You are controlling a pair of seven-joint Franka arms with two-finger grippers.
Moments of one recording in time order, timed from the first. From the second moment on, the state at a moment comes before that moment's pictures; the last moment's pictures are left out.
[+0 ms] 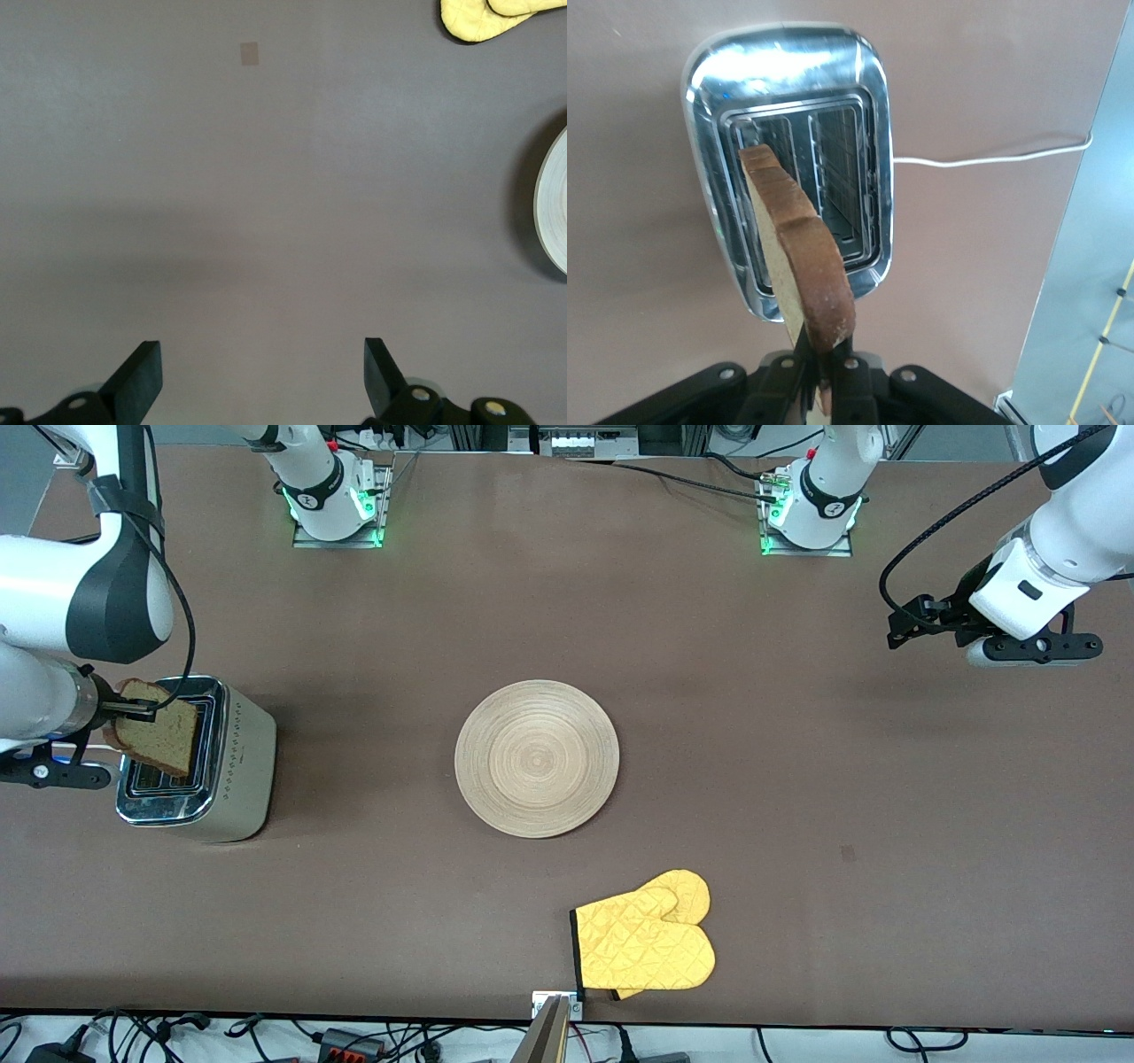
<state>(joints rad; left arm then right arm) 0.15 -0.13 -0.21 -1.91 -0.08 1.72 -0.11 0.31 0.42 -0.34 -1.36 -0.23 1.44 0.07</state>
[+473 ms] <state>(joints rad) 0.15 -0.13 -0.24 -1.91 -0.08 1.71 -0.11 0.28 0.43 -0.34 -1.43 -0.23 1.52 0.07</state>
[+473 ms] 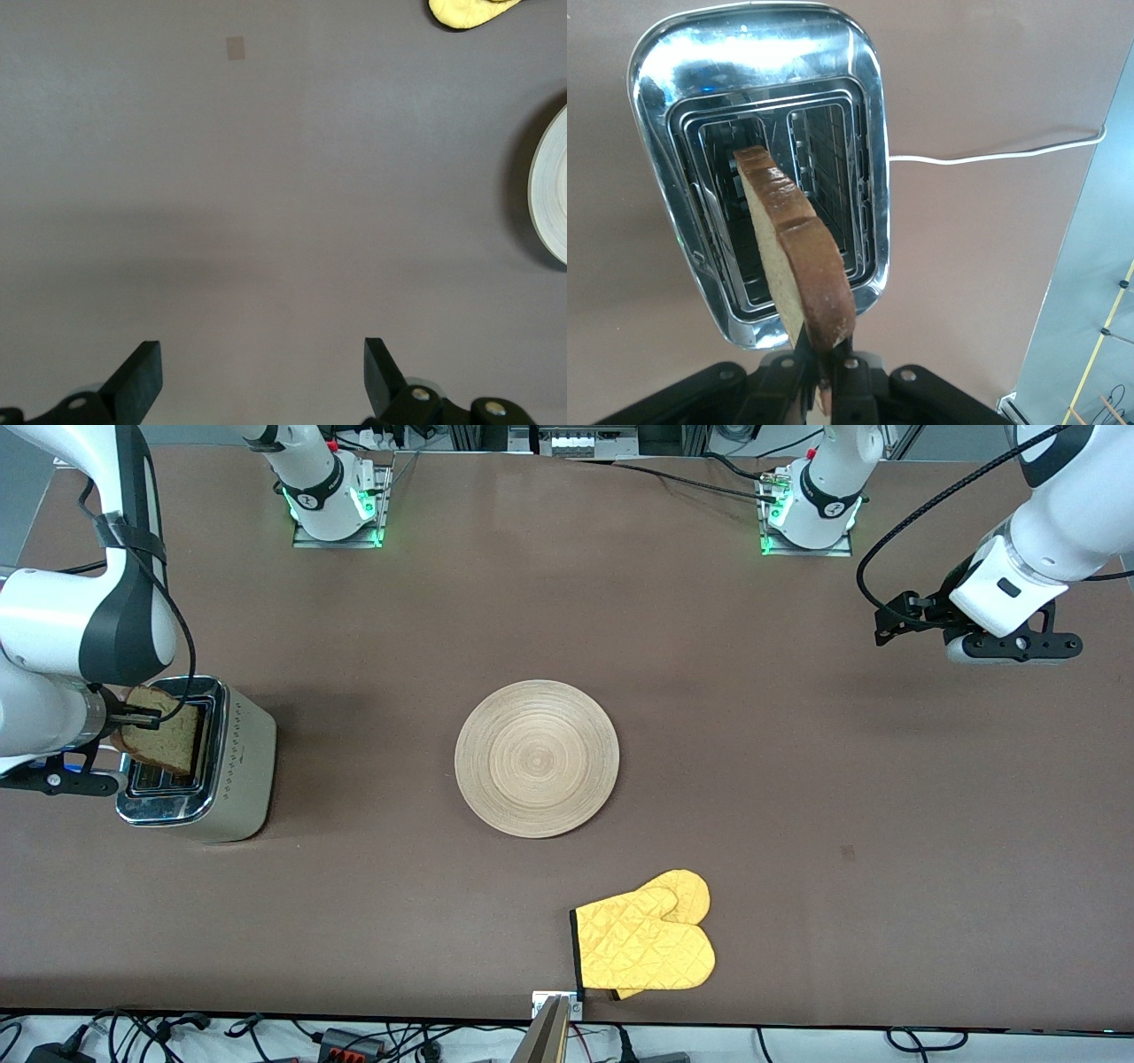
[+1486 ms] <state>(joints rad) 0.16 -0.13 -0.24 -1.91 -0.08 1.70 -0.11 0.29 0.42 -0.34 -1.42 -0.17 1.54 0.07</state>
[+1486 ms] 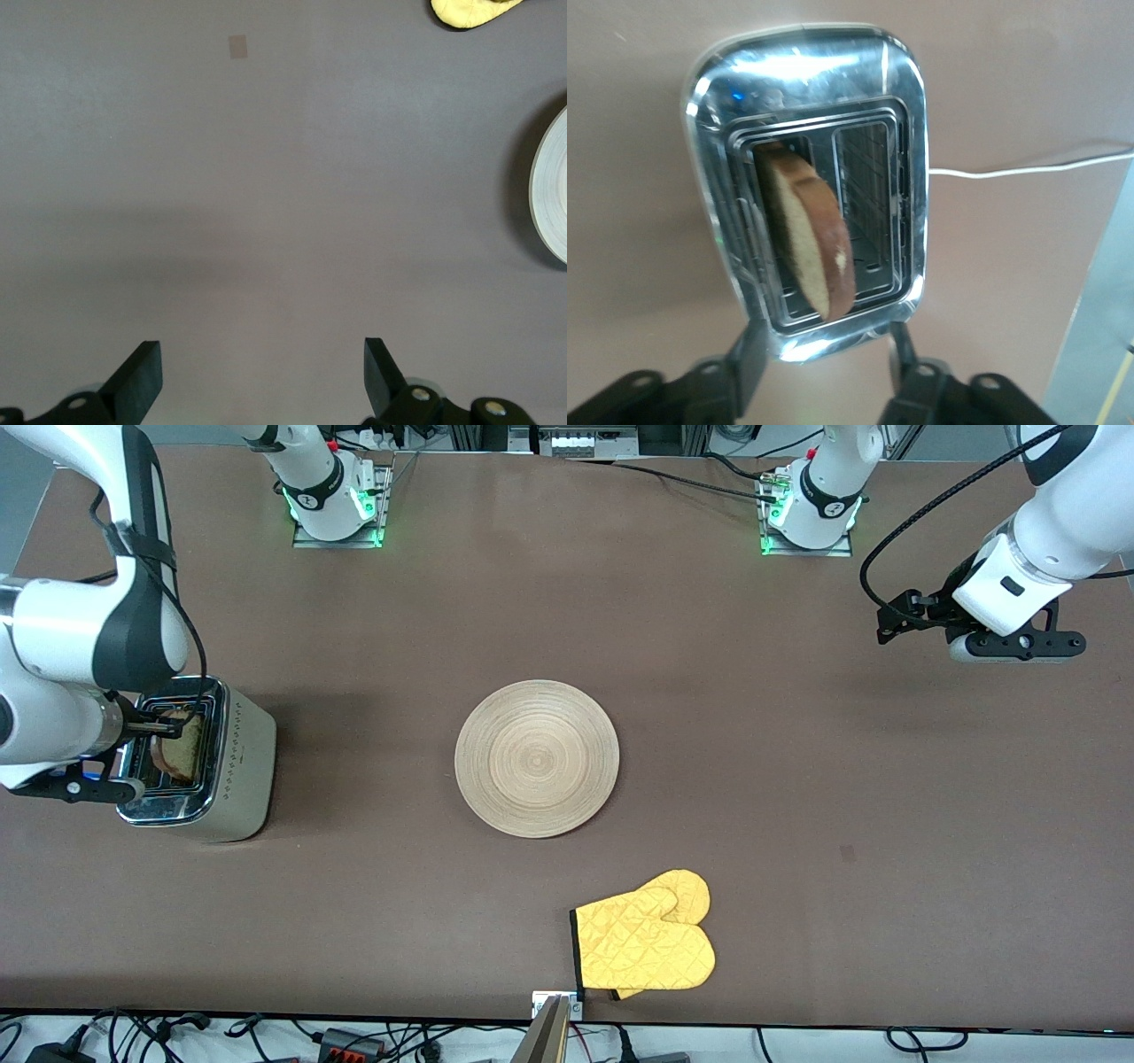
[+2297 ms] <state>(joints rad) 0.17 -0.13 -0.23 -1.91 -0.04 1.70 -0.11 0.28 0.30 -0.35 -1.32 0.04 1.53 0.07</state>
